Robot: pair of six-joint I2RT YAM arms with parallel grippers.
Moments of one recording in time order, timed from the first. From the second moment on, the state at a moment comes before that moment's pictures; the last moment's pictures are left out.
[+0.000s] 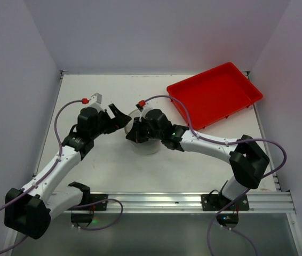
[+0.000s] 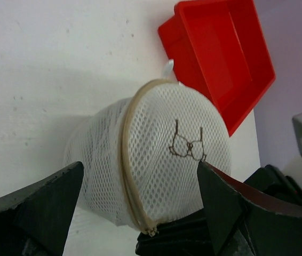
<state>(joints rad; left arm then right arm) -0.33 1.02 0.71 -0.10 0.16 -0.74 0.94 1.63 1.11 0.06 -0.12 0.65</state>
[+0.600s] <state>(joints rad) -0.39 1.06 0.68 -0.18 0.16 -0.71 0.81 1.29 0.77 -0.06 -0.05 0.50</state>
